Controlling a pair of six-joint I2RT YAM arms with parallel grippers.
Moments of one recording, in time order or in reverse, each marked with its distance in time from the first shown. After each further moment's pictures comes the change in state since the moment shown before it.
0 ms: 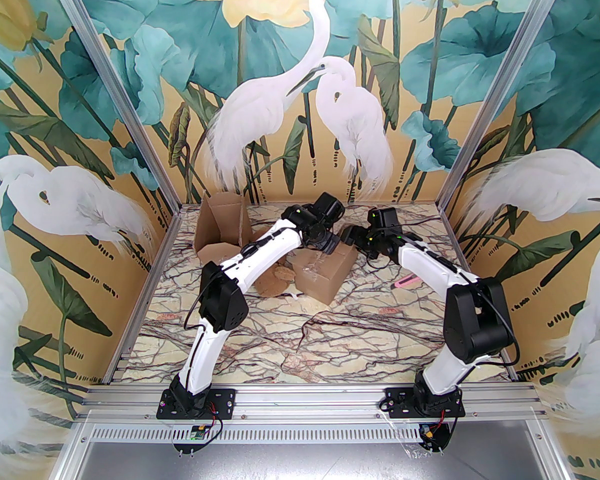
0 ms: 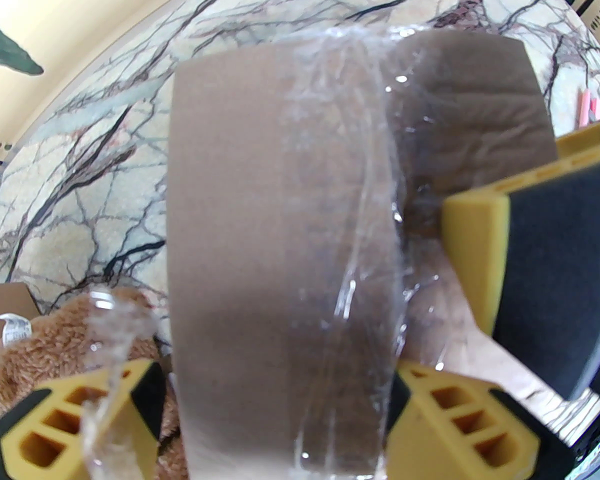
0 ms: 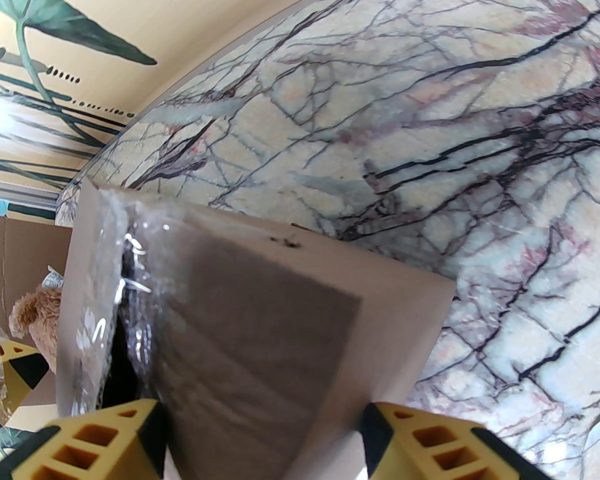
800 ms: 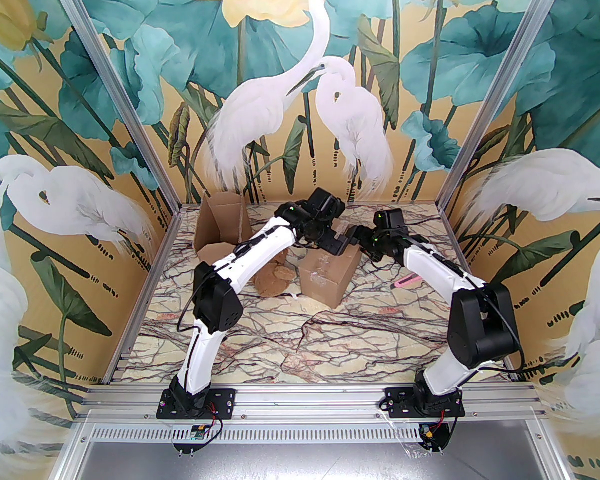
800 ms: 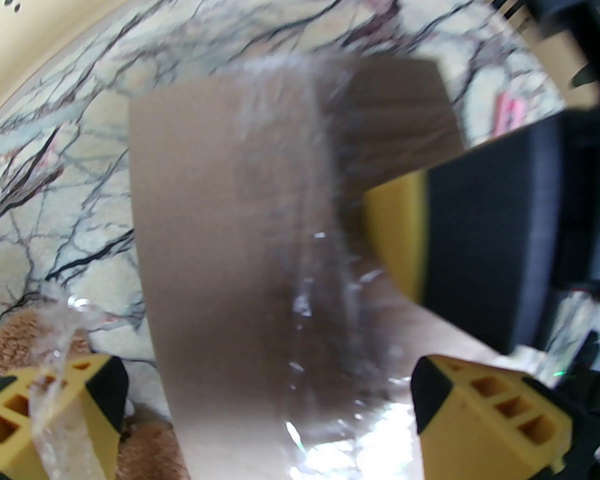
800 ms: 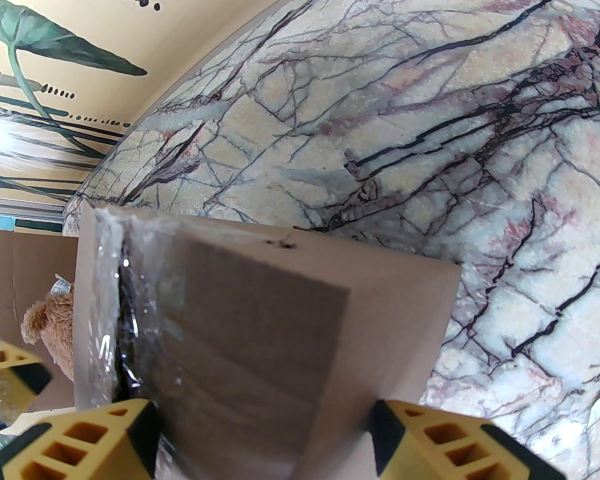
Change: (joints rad) left arm 0.005 -0.021 -0.034 0.040 0.194 -0.008; right arm -0.027 -0.049 -0.034 -0.018 -0.023 0.053
